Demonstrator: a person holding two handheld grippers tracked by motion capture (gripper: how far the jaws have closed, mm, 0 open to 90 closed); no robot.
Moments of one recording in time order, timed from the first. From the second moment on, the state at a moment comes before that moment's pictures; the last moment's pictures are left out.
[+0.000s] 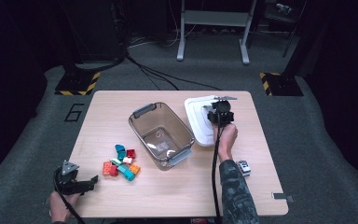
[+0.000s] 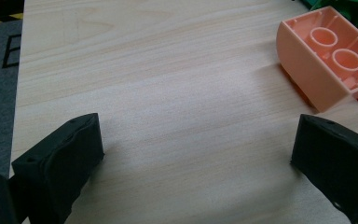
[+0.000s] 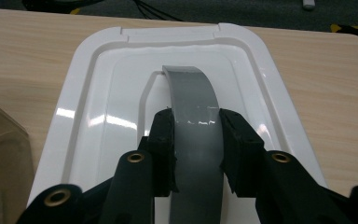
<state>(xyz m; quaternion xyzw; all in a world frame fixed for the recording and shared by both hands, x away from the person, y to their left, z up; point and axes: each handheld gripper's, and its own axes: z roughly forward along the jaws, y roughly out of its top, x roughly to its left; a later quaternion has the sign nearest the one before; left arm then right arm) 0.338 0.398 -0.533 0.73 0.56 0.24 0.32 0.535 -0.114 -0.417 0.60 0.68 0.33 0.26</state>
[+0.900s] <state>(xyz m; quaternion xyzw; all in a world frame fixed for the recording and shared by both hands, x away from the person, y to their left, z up) 0.338 0.398 -0.533 0.73 0.56 0.24 0.32 0.542 -0.116 -0.477 0.63 0.69 0.28 0.23</state>
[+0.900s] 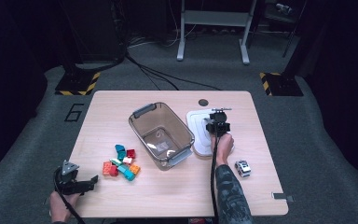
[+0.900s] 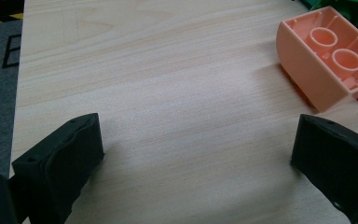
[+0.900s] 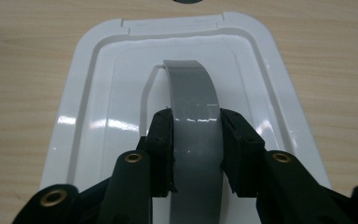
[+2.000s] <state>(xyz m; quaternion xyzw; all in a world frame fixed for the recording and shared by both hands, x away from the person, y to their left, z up) 0.338 0.398 -0.533 0.73 0.56 0.24 0.32 0.433 -0.195 -0.445 0.52 0.77 0.32 0.19</state>
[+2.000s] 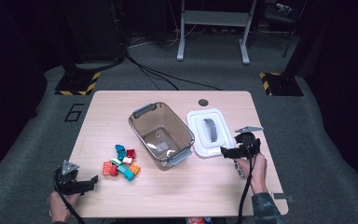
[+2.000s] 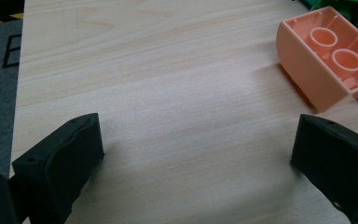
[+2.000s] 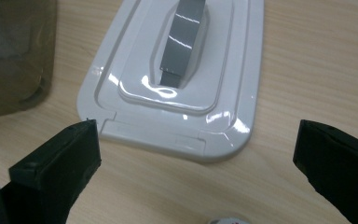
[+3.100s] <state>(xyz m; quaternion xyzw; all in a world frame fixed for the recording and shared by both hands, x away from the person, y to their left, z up) 0.338 0.398 -0.533 0.73 0.56 0.24 0.32 0.377 -0.243 -0.513 0.56 0.74 0.31 0.21</state>
